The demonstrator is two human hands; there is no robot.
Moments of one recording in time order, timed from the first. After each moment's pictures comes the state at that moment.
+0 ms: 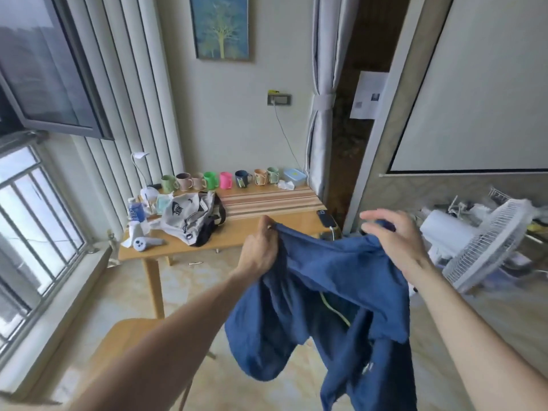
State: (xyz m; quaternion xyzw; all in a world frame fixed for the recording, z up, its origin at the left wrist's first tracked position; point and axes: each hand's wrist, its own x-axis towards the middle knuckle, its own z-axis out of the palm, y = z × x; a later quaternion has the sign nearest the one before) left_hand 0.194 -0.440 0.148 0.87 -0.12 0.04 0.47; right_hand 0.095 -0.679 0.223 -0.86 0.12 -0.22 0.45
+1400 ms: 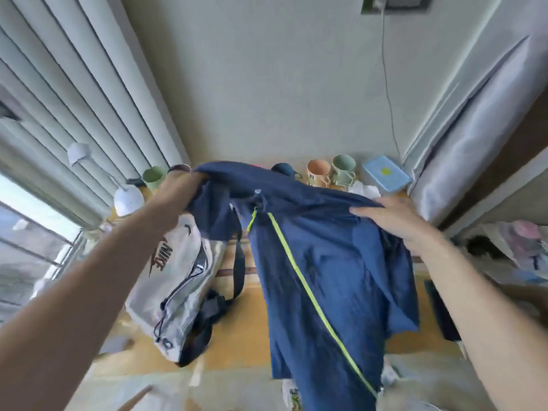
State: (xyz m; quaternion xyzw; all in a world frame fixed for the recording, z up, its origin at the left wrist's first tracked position) left_hand 0.997 -0.333 0.084 0.79 0.24 -0.04 0.56; right_hand 0.963 -0.710 0.056 -0.84 0.13 0.14 0.51
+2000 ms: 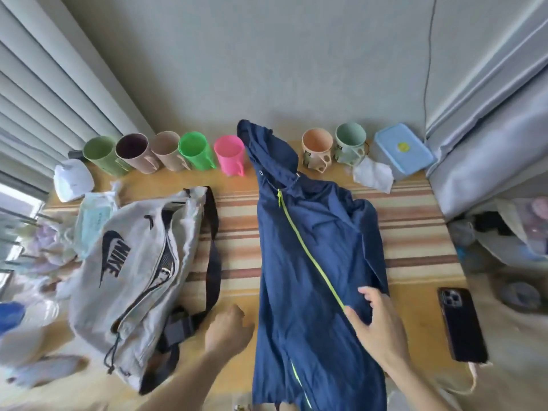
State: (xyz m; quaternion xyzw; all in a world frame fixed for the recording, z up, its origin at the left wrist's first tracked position) left_hand 0.901 -0.429 -0.207 0.88 0.18 -0.40 0.20; right_hand 0.884 -0.740 -0.188 -0.93 0.15 0.11 0.31
